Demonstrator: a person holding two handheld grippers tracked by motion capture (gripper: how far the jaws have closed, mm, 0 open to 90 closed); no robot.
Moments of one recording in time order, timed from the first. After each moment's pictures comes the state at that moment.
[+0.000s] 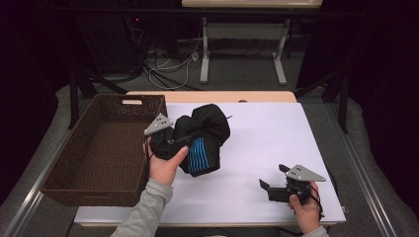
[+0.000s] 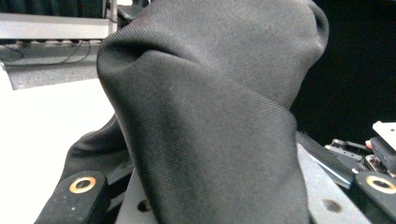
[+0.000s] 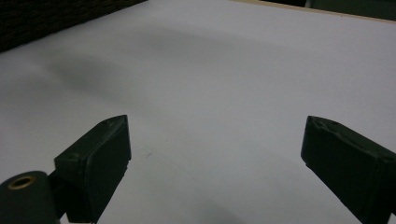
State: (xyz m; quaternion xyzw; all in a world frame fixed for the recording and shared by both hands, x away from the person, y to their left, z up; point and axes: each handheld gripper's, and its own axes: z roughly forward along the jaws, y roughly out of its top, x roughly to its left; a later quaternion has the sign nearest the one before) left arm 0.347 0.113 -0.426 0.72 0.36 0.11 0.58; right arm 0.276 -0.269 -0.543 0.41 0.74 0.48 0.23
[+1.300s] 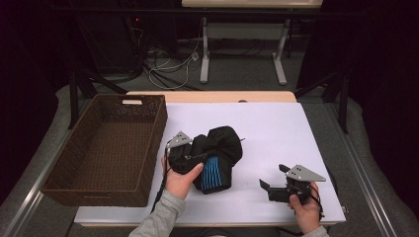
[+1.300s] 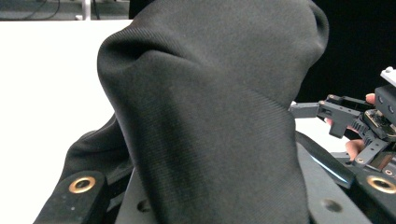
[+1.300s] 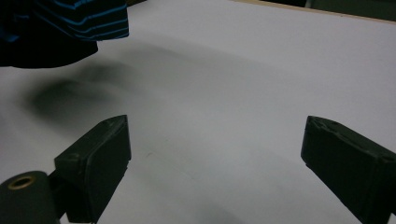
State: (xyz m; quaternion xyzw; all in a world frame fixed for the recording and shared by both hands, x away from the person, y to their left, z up) left arm 0.339 0.078 -0.480 0.74 0.37 0.05 0.55; right arm 0.276 -0.270 -0.543 0.41 0.74 0.48 0.24
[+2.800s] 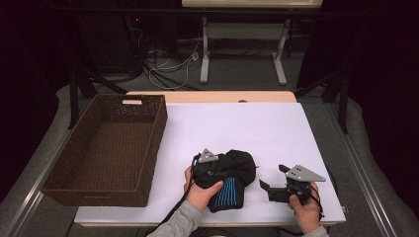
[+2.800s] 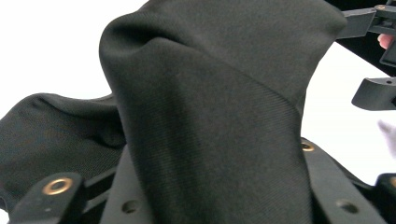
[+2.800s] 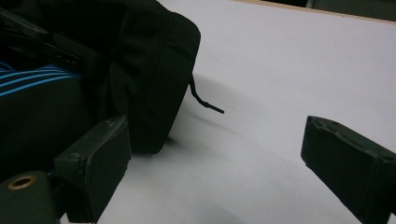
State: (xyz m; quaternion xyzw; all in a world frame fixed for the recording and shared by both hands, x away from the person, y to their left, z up) left arm 0.334 0.022 -0.541 0.80 0.37 0.04 0.48; right arm 0.276 -0.269 -0.543 0.41 0.74 0.48 0.23
